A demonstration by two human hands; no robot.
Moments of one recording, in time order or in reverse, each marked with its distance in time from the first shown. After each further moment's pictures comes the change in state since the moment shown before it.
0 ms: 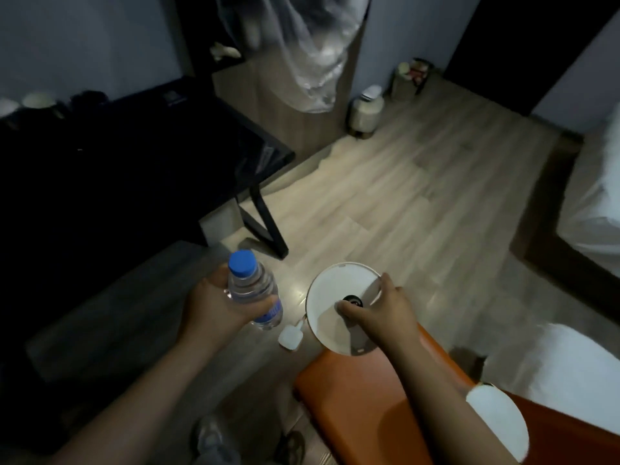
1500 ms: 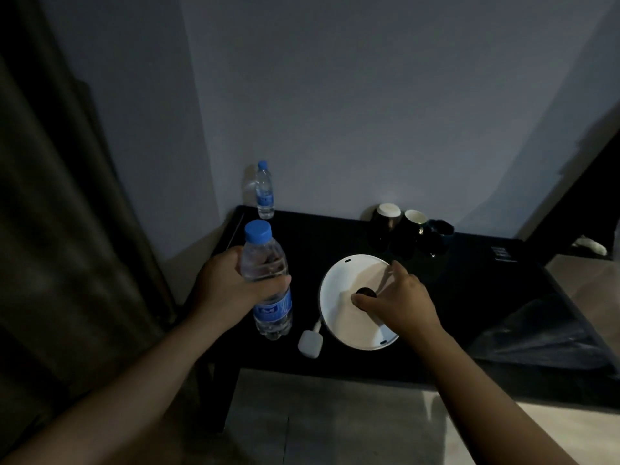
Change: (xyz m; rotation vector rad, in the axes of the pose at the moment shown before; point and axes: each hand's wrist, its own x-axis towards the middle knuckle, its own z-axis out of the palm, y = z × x) left_hand -0.057 -0.099 -0.494 -0.098 0.910 -0.070; right_hand -0.129 -0.537 0.240 -0.183 -0.326 -0.994
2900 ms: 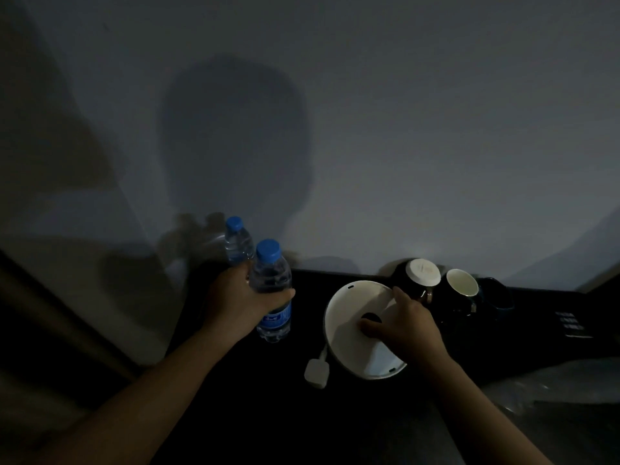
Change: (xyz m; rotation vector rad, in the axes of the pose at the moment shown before) left_hand 0.389 -0.074 0.074 0.123 -0.099 -0.082; right_hand 0.346 -0.052 0.062 -0.050 -0.092 0.139
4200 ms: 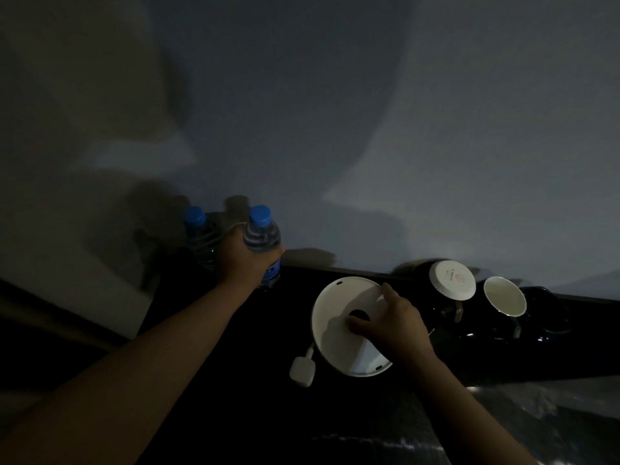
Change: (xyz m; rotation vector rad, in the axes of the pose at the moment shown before) left_hand 0.163 -0.064 0.099 0.064 0.237 -0.185; right_hand 0.130 0.031 0.061 0.051 -0.163 0.037
